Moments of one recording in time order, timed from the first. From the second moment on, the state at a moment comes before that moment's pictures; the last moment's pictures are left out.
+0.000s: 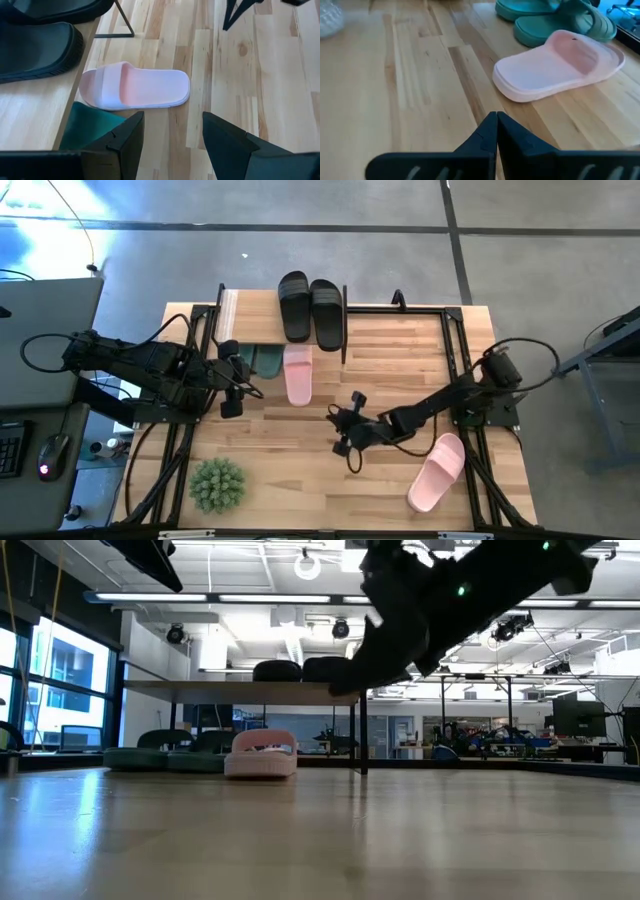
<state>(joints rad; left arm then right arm) -0.10 0.99 1.05 -0.97 -0.37 -0.16 0.37 1.80 0.93 0.22 0.65 0.33</state>
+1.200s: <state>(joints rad) -0.10 0.99 1.05 -0.97 -0.37 -0.16 0.12 2.04 0.99 0.51 0.29 0.21</state>
